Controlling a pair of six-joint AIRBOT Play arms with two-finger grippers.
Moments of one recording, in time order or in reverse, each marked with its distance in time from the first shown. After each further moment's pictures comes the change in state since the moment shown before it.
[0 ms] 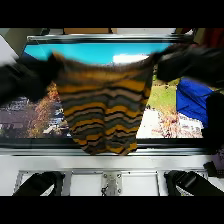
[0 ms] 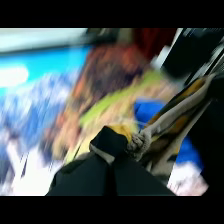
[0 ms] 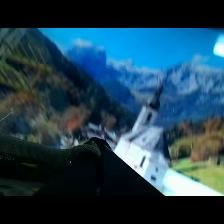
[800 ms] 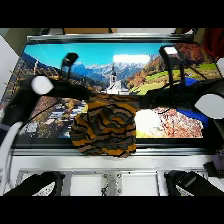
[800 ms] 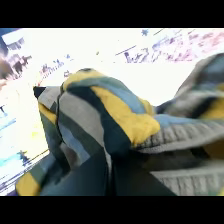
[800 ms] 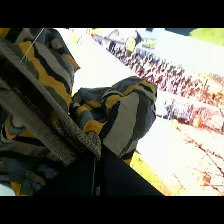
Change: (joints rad) left arm 0.188 -0.391 -0.264 -0.029 -0.142 0.238; right arm -0.037 -0.031 -0.322 0.031 0.199 0.105
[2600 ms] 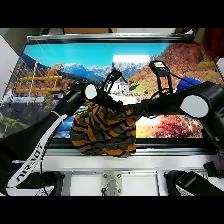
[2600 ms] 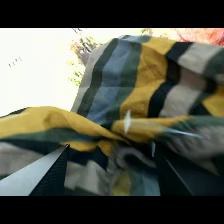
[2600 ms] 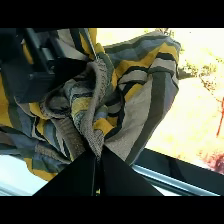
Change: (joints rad) left arm -0.293 -0.393 0.128 -0.091 0.116 0.099; right arm 0.004 -0.020 -0.097 0.087 0.043 0.068
